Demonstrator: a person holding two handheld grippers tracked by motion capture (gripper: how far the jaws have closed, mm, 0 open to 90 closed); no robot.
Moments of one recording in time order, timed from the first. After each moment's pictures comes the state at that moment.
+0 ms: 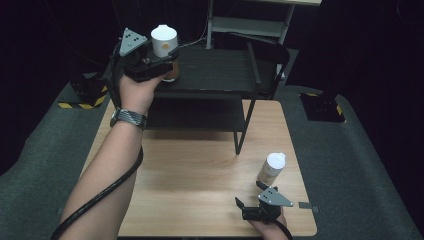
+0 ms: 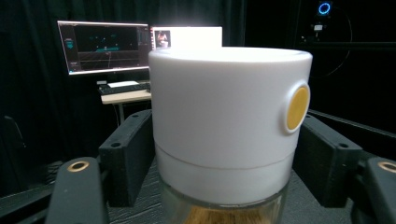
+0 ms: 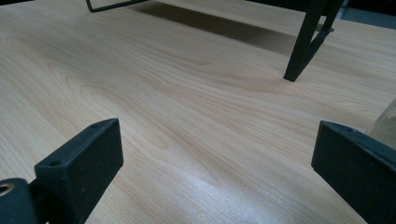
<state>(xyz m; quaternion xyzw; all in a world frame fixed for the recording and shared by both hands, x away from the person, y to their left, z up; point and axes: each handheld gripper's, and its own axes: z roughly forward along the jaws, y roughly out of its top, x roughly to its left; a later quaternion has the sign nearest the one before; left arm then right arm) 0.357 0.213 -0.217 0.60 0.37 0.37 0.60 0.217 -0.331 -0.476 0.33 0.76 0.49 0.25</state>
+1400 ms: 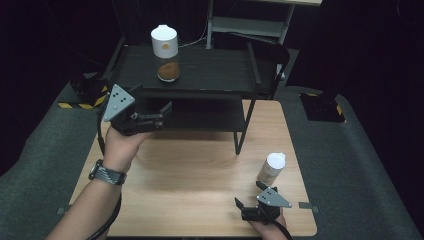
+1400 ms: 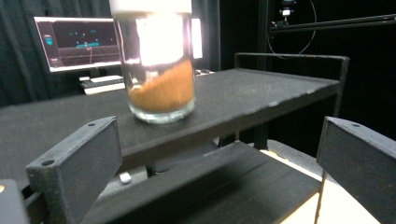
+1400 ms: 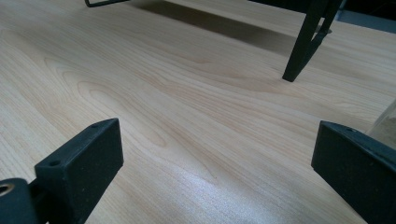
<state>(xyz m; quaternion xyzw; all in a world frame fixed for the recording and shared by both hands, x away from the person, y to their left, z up) 0.267 0.239 -0.297 0.62 0.33 0.36 0.61 0.215 -0.327 -0.476 0.33 0.77 0.48 0.27</state>
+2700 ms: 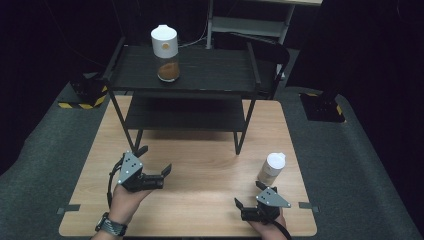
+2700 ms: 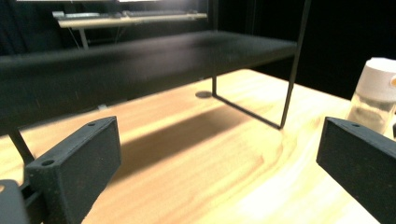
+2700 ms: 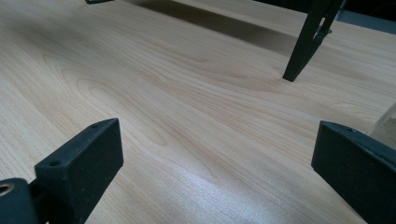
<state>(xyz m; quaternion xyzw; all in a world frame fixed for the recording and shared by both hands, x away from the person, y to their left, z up) 0.219 0.243 -0.438 0.67 0.36 0.31 0.56 0.214 -0.324 -0.475 0.33 0.77 0.48 0.27</state>
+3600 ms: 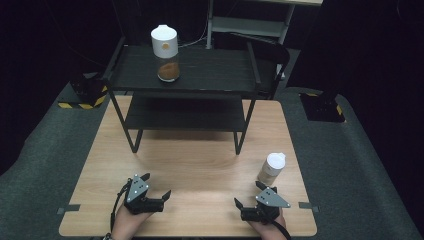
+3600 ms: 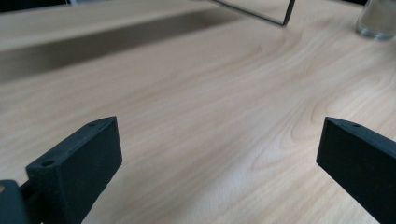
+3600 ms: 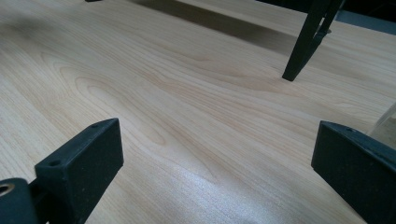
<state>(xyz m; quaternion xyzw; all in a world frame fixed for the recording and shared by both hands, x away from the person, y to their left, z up) 0.206 0.243 -0.488 0.73 0.40 0.25 0.49 0.214 -0.323 -0.474 0.33 0.77 0.47 0.27</state>
